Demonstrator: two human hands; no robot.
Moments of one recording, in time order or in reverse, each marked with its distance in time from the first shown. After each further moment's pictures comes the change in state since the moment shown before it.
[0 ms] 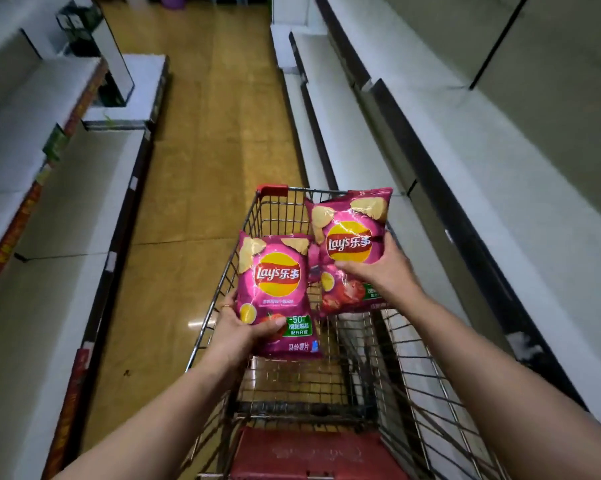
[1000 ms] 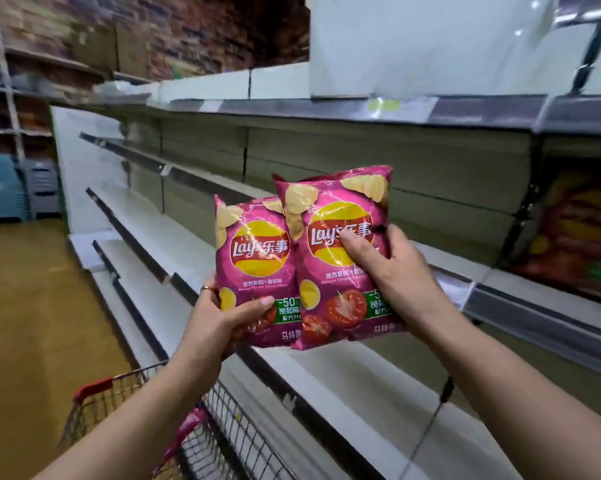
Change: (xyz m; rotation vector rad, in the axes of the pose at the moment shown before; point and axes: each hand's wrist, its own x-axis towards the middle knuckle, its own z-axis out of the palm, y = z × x) left_hand -0.254 0.175 0.185 0.049 -0.779 0.532; right_hand -0.376 -0.197 -0.228 0.132 0.677 -0.382
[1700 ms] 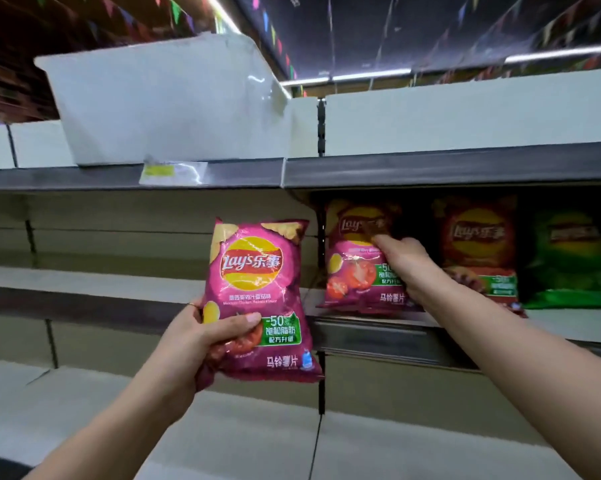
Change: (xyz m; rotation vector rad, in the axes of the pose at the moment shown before) left_hand 0.022 0.030 0.171 0.036 -0.626 -0.192; right_hand -0.025 0.008 -0.216 -0.032 0.795 0.359
